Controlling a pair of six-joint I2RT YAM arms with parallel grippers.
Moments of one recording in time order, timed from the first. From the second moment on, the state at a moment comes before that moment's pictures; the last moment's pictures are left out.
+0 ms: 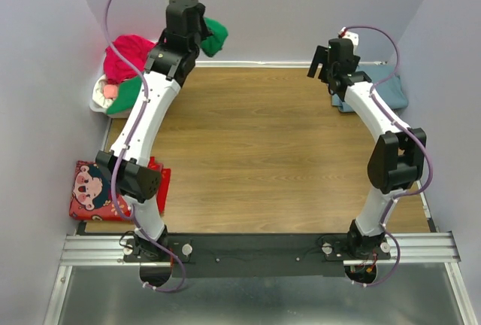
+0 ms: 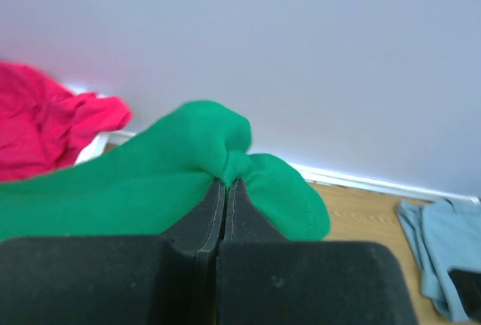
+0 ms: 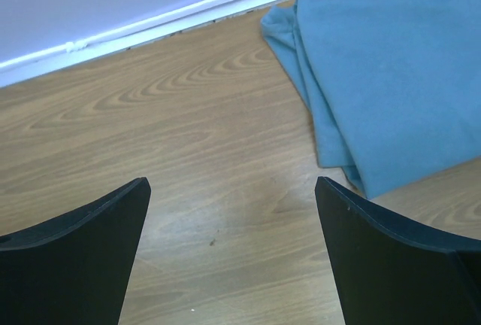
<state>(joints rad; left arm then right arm) -0.33 1.82 2.18 -0.51 -0.40 -0.36 0.20 1.85 1.62 -0.31 0.33 0.31</state>
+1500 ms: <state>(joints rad) -0.87 1.73 2.00 -0.12 -0.66 0.07 0.08 1.85 1.55 -0.39 -0.07 0.39</state>
